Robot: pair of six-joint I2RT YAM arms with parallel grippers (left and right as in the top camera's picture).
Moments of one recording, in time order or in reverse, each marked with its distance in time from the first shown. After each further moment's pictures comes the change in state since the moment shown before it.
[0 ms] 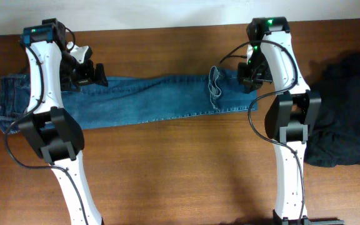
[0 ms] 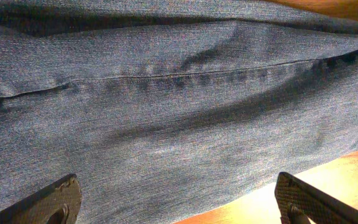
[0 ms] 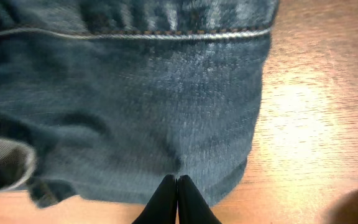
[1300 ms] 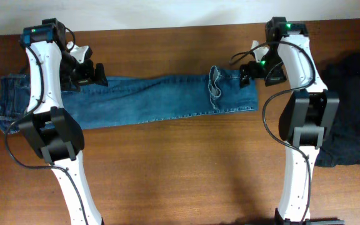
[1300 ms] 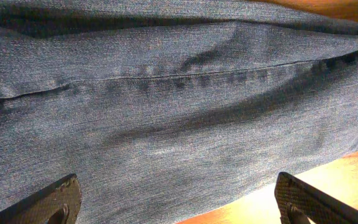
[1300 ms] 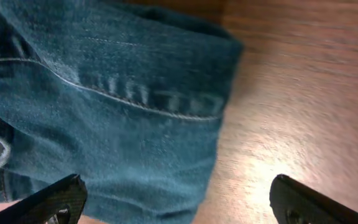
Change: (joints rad) left arm 0.000 0.000 0.000 0.002 0.000 0.000; right arm -0.093 -0.117 -0.217 0.265 -0.092 -0.367
